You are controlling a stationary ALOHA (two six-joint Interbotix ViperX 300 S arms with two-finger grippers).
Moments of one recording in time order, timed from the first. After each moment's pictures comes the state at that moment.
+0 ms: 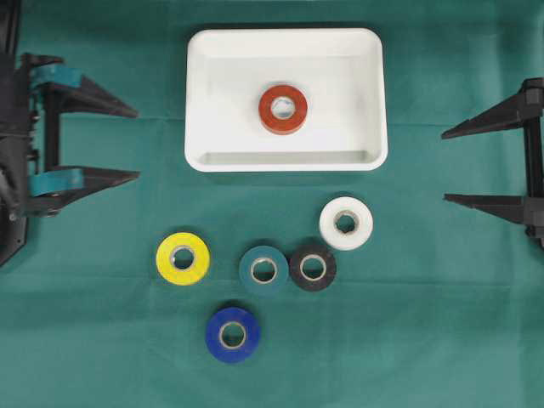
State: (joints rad) left arm 0.10 -0.86 0.94 0.01 0.32 0.02; right arm -0.02 -0.93 1.06 -0.02 0.08 0.02
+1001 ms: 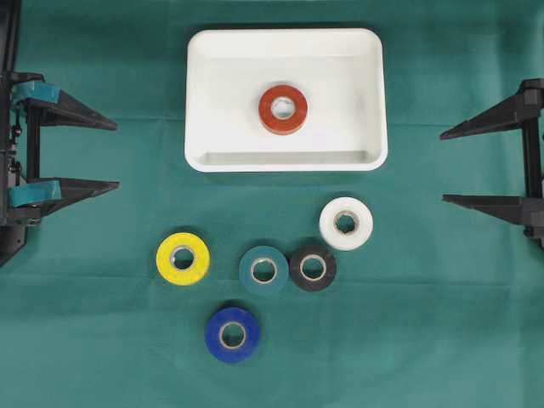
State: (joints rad) left arm 0.10 -0.95 1.06 0.01 0.27 0.02; right arm -0.02 -0.92 1.06 -0.01 0.07 0.02
